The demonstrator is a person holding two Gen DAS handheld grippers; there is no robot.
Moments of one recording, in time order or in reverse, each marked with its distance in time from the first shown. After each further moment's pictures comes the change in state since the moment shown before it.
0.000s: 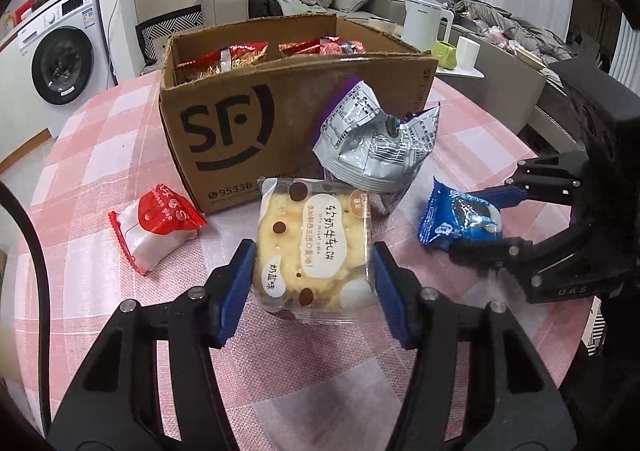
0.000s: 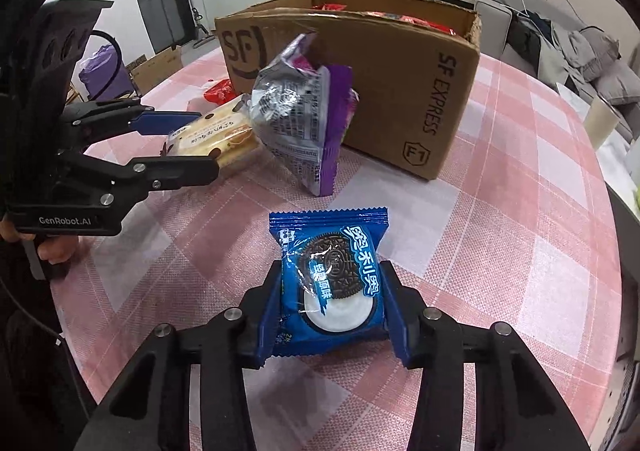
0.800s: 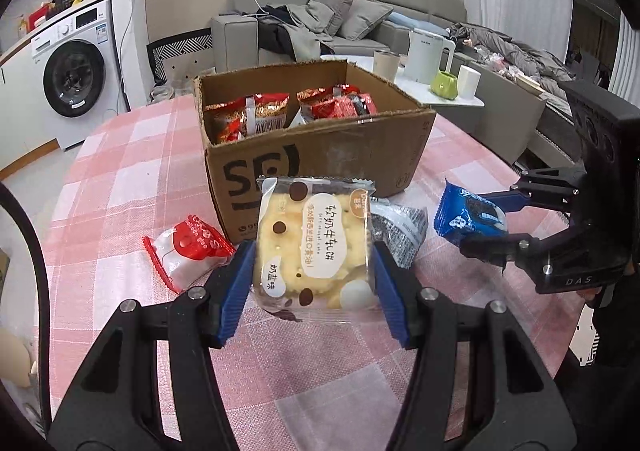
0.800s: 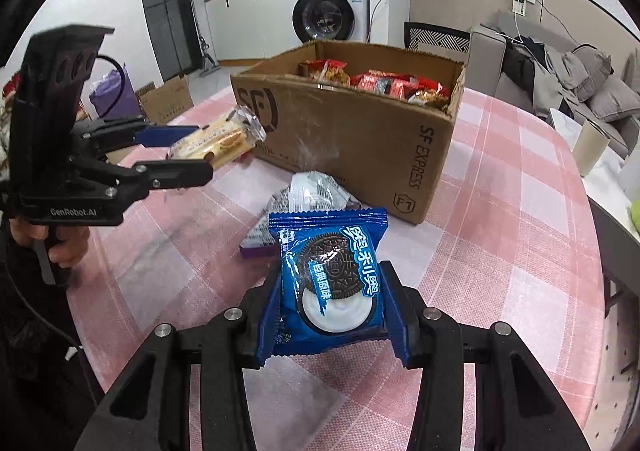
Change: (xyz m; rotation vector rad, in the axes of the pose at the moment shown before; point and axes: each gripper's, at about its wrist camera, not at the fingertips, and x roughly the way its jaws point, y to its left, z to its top) left arm -0.063 0.010 -0.002 -0.029 -0.106 0.011; right arm -0.047 -0.002 0.007 0.021 -0.137 0.016
